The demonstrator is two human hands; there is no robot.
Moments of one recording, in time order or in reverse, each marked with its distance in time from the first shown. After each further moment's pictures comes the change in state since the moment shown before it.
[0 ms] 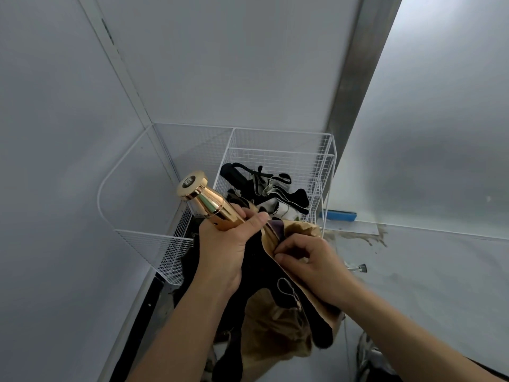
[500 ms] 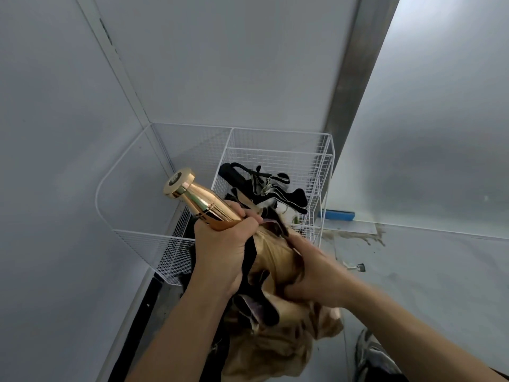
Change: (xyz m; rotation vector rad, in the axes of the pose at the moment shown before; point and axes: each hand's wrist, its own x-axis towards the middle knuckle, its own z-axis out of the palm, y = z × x) left_hand -0.008 0.008 0.003 -0.017 -0.022 0.080; right_hand 0.000 0.002 -0.007 -0.348 -0.237 0.092
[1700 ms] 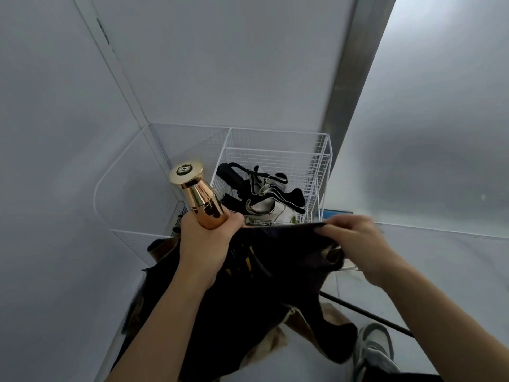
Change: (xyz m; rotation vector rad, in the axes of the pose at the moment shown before) left_hand 0.017 0.000 -0.024 0.433 0.044 0.073; right_hand -0.004 0.019 -0.044 0.641 0.416 0.236
